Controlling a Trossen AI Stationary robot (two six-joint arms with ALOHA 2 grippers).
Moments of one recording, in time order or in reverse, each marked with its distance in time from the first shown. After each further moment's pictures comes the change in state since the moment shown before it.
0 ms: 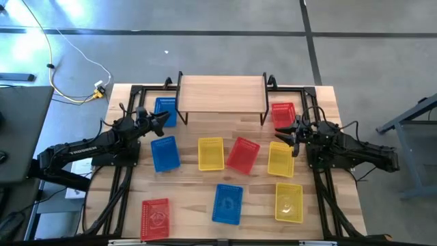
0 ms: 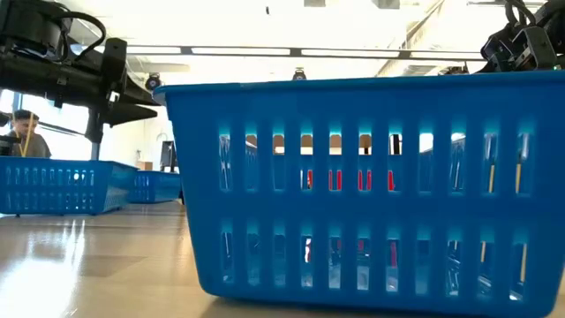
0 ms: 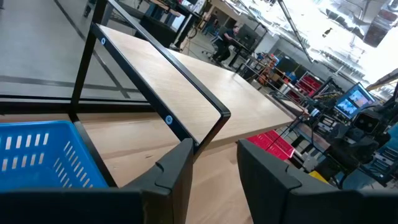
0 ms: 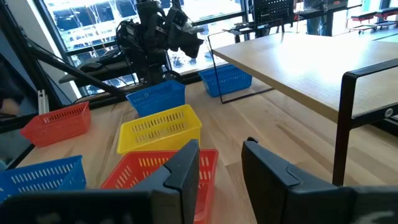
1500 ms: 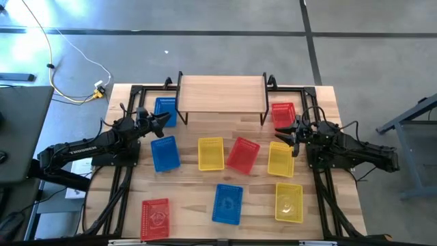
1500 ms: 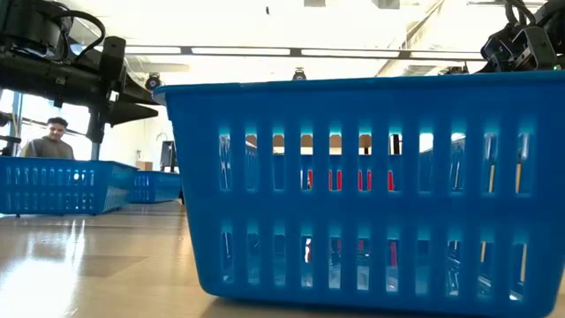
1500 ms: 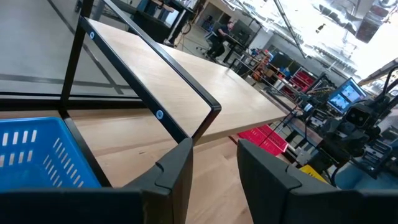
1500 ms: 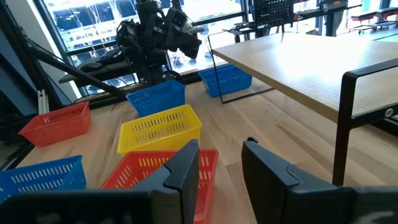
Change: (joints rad) left arm -0.013 0.000 0.000 0.000 0.020 0.000; right arm 0.000 0.000 0.000 0.000 0.000 0.000
